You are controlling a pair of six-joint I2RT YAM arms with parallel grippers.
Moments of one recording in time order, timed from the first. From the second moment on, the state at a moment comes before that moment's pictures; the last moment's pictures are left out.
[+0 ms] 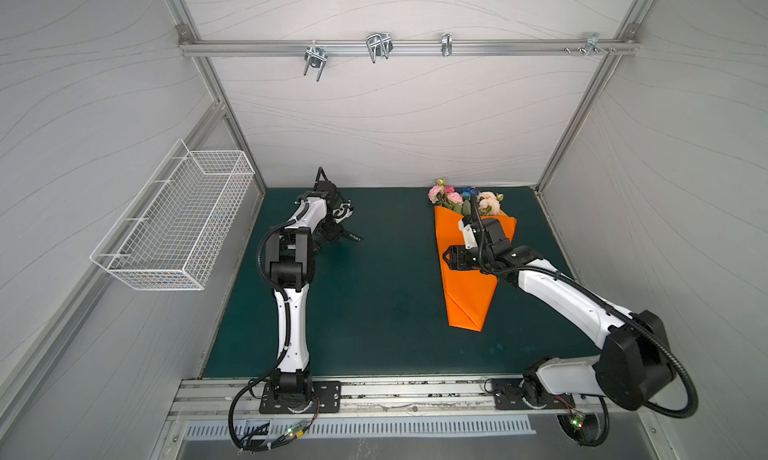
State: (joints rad) left arm -0.02 2.35 1.98 -0.95 -0.04 0.71; right arm 0.52 1.35 0.98 -0.46 -0.09 0.34
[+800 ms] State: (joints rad) left arm -0.03 2.45 2.14 -1.19 0.16 0.66; right arm 0.51 1.41 1.03 -0.48 -0.07 0.38
